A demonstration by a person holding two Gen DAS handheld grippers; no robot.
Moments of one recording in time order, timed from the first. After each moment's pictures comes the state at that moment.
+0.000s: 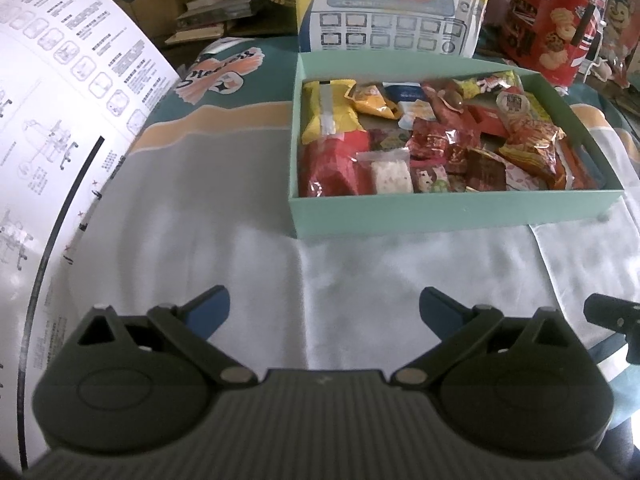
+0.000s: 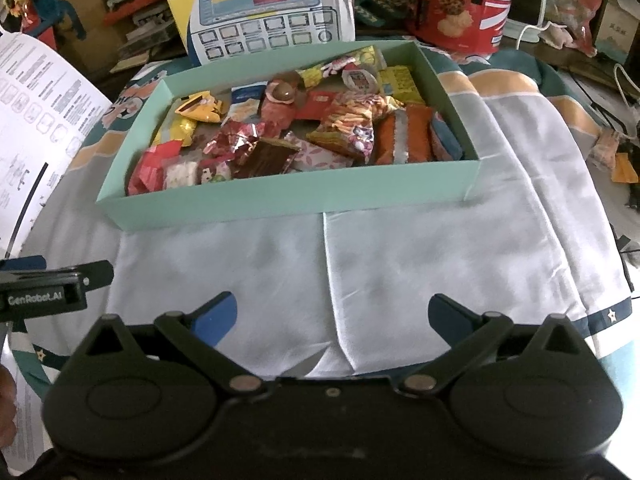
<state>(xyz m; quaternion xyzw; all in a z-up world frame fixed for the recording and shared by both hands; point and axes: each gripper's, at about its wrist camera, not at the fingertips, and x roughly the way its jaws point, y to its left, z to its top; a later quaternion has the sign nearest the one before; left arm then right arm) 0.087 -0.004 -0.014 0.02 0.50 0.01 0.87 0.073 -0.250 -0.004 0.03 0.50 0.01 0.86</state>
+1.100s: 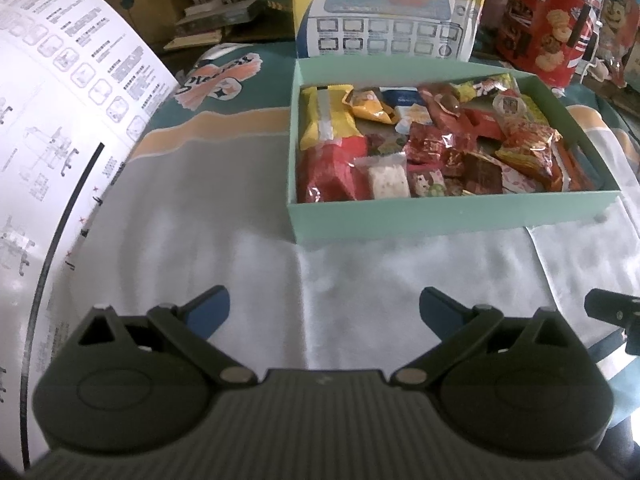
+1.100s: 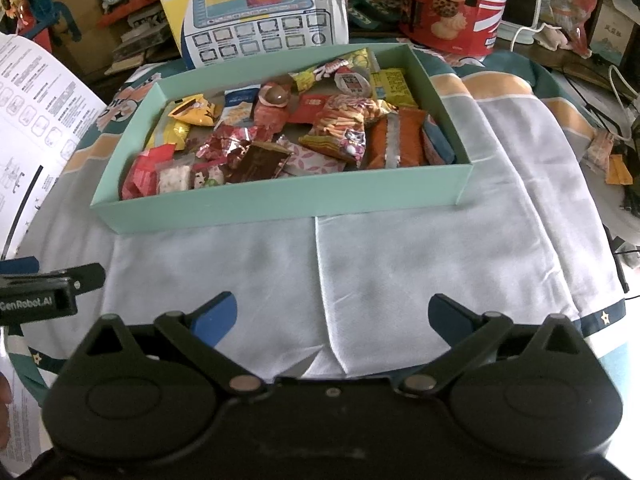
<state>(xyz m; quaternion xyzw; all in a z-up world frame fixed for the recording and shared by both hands) 0.085 -0.006 -0.010 0.02 0.49 0.01 0.87 0.073 -0.251 -0.003 0.03 0.50 0.01 0.86</state>
